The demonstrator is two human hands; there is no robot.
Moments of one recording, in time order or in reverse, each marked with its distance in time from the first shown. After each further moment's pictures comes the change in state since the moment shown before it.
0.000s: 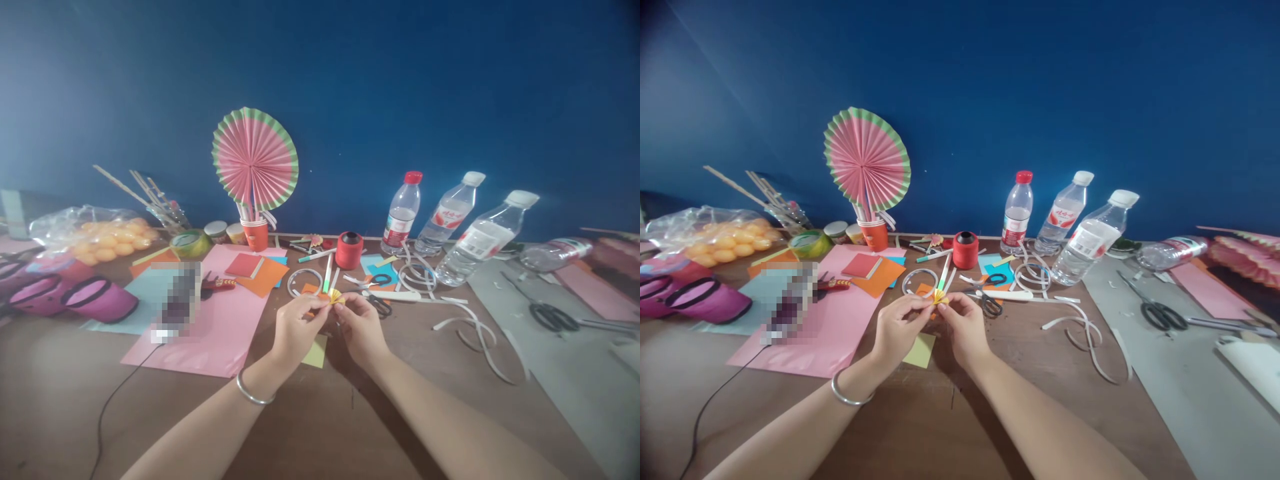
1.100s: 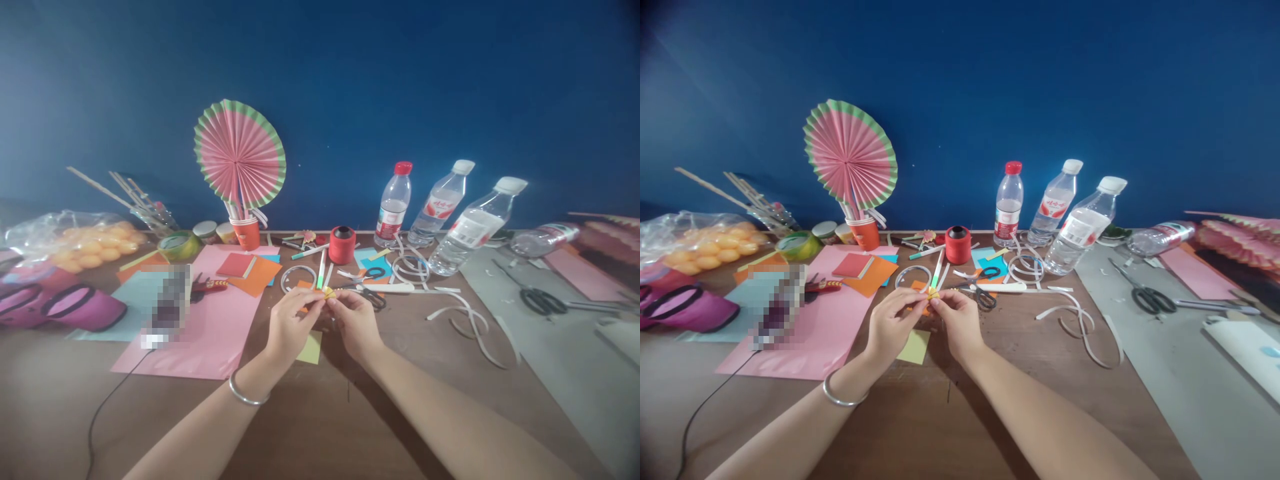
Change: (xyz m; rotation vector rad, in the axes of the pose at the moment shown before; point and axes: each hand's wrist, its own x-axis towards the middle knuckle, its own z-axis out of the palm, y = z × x) left_hand 0.002 -0.008 0.000 0.117 -0.085 0.127; right_hand 0.004 0.004 -0.003 -0.059 0.074 0.010
